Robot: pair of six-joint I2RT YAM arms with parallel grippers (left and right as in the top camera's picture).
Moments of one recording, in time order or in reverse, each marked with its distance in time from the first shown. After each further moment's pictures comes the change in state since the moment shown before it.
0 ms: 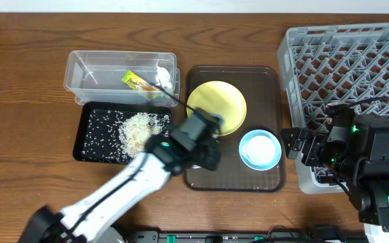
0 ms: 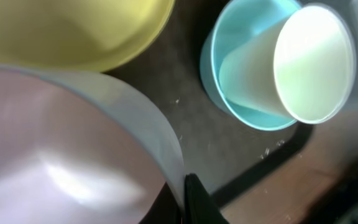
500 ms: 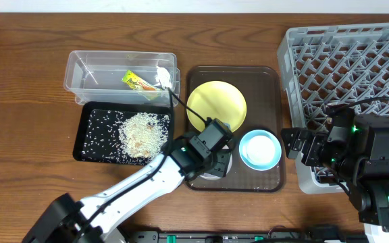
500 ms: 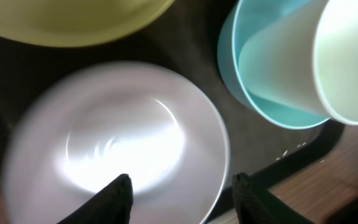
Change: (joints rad) left arm -0.076 0.047 0.002 -0.025 -0.092 -0.111; right arm 0.000 0.000 0.000 0.000 0.000 0.000
